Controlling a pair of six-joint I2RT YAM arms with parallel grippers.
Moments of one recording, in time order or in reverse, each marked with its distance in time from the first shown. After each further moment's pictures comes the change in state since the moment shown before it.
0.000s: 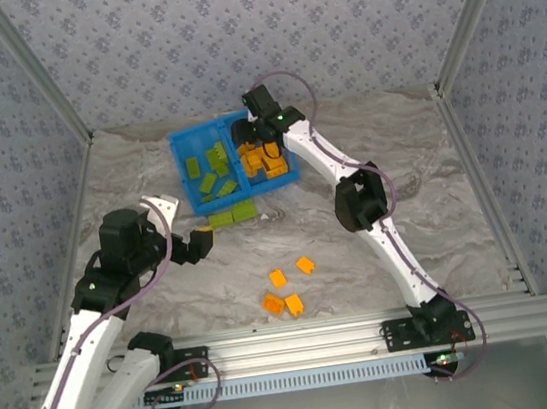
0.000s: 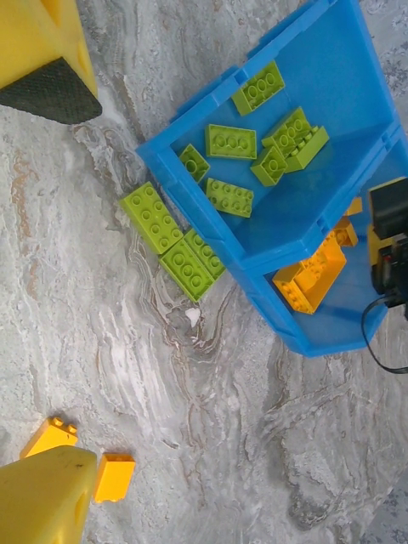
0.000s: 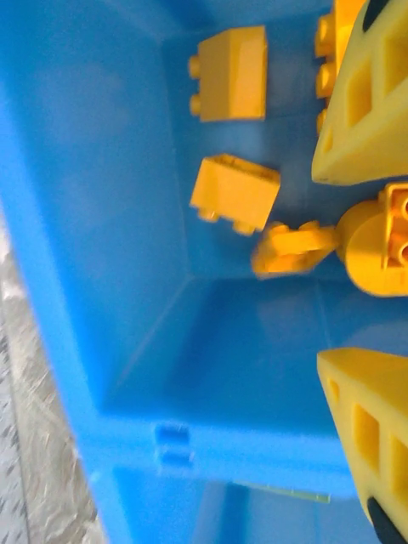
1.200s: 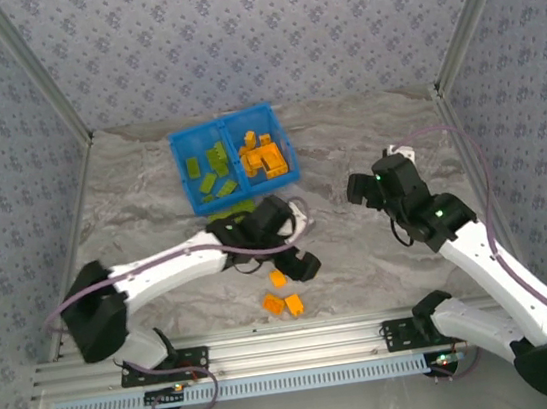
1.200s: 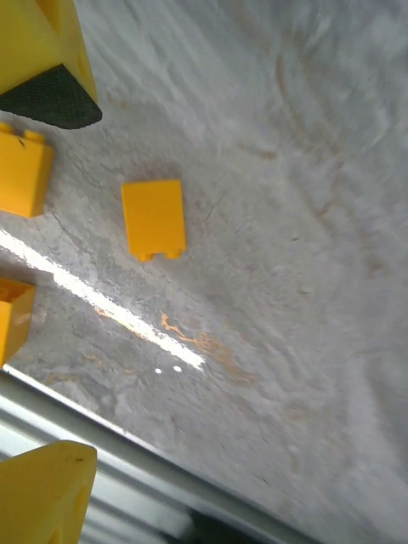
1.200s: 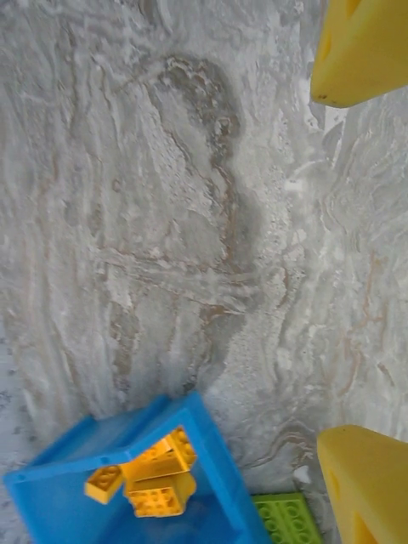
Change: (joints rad) left arm -0.728 0.853 0.303 0.094 -0.085 -0.233; right arm -0.053 -1.715 -1.681 -0.040 0.444 0.117
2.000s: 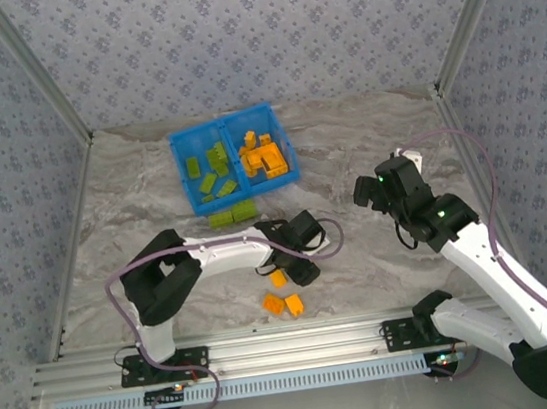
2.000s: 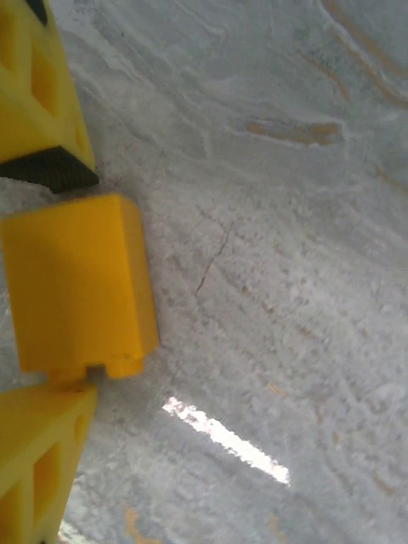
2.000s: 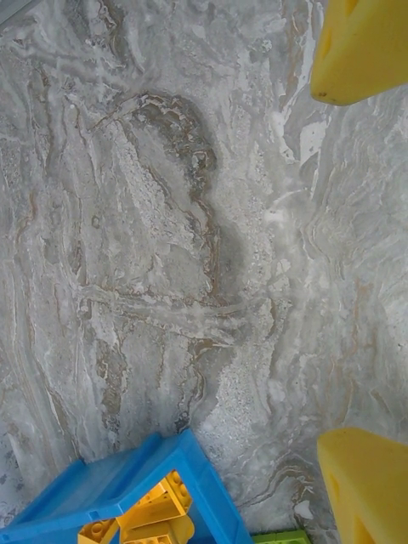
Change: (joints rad) left arm -0.039 0.319 0.084 0.013 -0.184 0.162; right arm -0.026 0.005 -0.011 -0.058 0.009 0.039
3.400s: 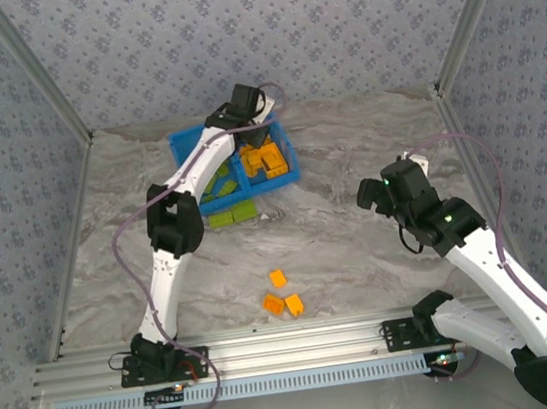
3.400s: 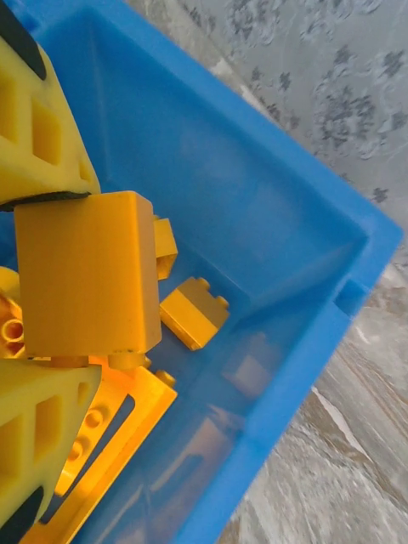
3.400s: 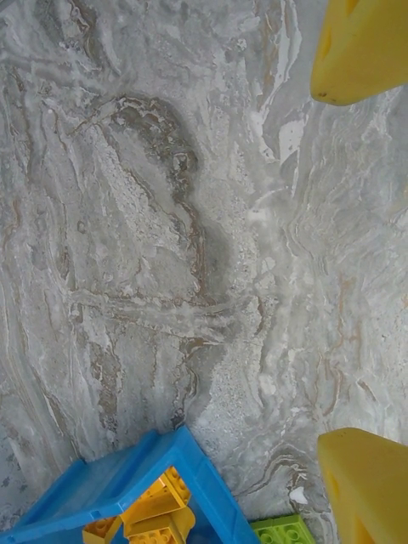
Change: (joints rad) left arm 0.566 0.575 1.196 -0.241 -0.159 0.243; right arm -0.013 -0.045 -0.004 -0.045 -0.031 0.040
